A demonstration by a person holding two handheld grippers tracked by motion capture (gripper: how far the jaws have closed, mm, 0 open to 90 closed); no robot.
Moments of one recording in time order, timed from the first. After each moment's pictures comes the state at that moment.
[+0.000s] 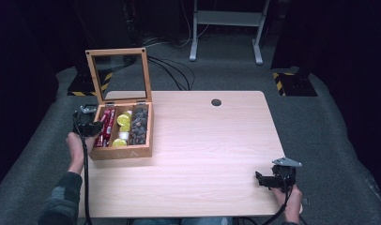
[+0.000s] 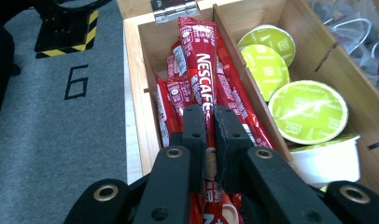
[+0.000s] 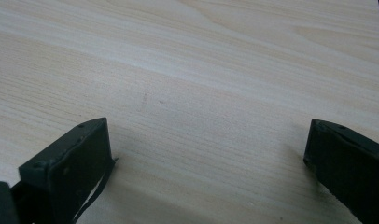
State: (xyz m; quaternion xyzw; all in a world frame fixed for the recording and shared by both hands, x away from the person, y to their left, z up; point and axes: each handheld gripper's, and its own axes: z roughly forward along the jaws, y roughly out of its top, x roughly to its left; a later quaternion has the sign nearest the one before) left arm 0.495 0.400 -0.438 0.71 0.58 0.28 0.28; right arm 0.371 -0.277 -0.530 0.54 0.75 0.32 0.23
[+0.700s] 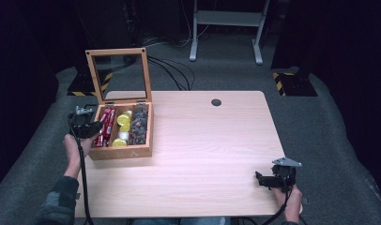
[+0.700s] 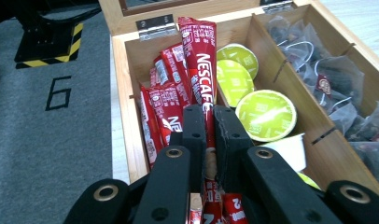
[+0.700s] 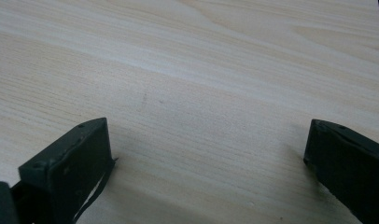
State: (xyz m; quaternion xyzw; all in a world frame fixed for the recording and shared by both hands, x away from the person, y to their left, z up) left arm 0.476 0.397 -0.421 0.71 0.57 0.27 0.32; right arm 0.371 -0.277 -0.530 0.54 0.75 0.32 0.23
